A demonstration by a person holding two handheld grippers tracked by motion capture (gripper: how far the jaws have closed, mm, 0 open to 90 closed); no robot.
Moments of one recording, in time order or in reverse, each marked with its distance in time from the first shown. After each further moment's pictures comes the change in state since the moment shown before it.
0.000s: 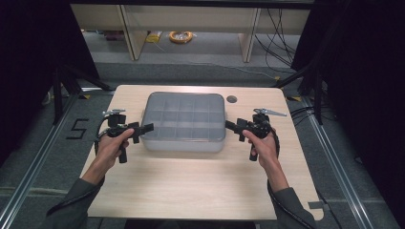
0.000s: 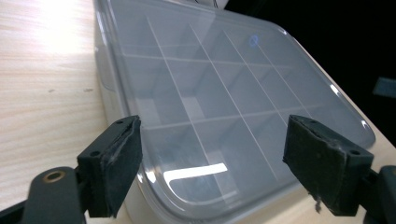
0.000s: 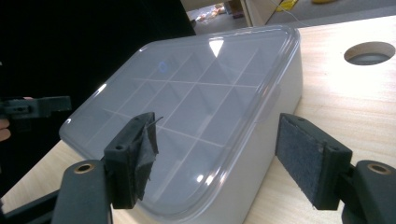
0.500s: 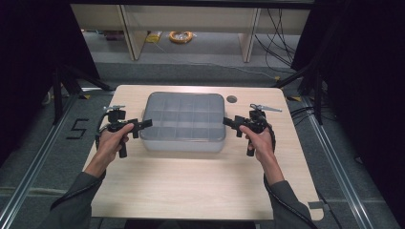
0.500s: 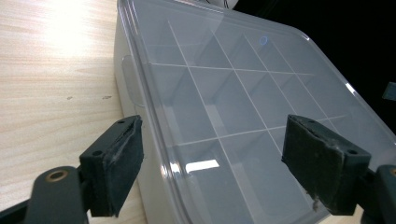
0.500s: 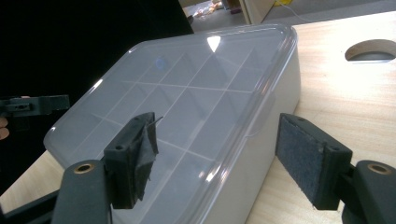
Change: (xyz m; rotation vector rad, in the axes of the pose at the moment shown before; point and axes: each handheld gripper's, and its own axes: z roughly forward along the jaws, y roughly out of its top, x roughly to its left) left arm 0.017 0.009 0.014 0.018 0.025 -0.018; right arm -0.013 0.008 0.021 0.006 -0.011 -0.029
